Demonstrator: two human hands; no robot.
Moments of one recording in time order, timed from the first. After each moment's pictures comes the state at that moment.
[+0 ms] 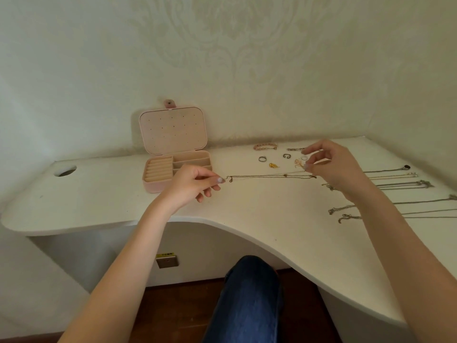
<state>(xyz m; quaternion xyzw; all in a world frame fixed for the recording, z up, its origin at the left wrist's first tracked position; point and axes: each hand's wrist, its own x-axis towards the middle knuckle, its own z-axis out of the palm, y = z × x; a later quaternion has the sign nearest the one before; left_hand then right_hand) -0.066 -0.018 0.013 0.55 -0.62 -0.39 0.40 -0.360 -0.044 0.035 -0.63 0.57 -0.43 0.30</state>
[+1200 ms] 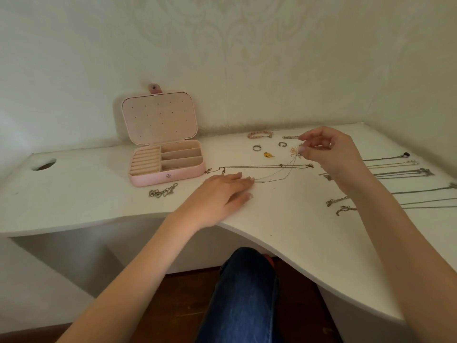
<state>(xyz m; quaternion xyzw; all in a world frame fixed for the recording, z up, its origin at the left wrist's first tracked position) -0.112 -0.017 -0.020 0.46 -0.87 -0.08 0.16 -0.358 -0.046 0.033 -0.60 0.53 -0.50 0.33</state>
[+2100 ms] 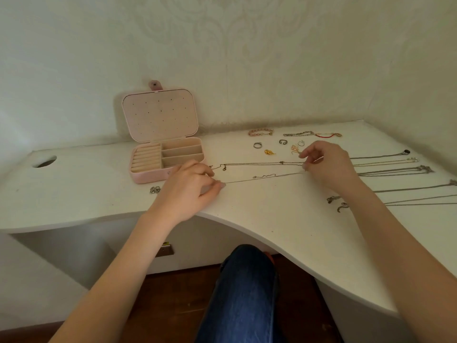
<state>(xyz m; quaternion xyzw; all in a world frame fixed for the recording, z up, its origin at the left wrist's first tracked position) -0.069 -0.011 -0.017 0.52 -0.82 0.05 0.24 -0.362 -0.060 0.002 -0.64 0.65 -0.36 0.19</state>
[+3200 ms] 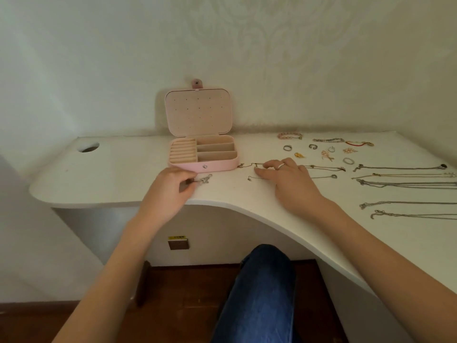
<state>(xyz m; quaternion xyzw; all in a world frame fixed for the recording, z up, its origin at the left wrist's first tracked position) 0.010 0.026 -0.024 0.61 -0.71 -0.02 0.34 -0.247 -0.032 -0.011 -0.85 0.52 -0.09 -0.01</state>
